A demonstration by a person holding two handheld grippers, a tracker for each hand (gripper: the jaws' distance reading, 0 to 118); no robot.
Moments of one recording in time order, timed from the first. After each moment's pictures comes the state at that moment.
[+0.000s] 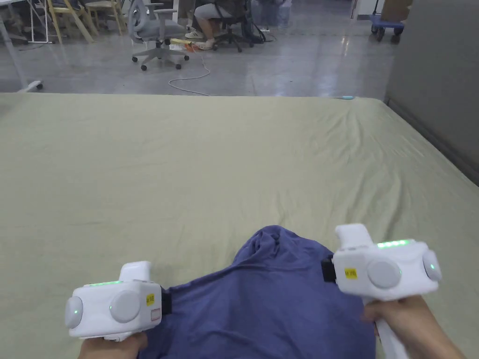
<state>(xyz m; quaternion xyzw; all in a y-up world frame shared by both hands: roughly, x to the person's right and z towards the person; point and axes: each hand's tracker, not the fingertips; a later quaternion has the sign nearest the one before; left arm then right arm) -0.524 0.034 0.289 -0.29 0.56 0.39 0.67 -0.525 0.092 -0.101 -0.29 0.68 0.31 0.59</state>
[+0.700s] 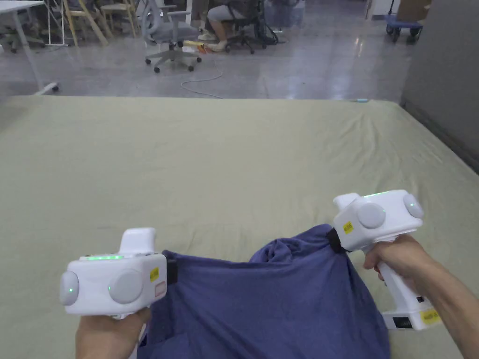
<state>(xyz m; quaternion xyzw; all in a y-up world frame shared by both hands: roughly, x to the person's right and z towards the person) -0.539 0.108 0.287 -0.23 0.59 0.30 0.71 -0.611 0.122 -0.115 -0.29 0.66 0.39 0.57</state>
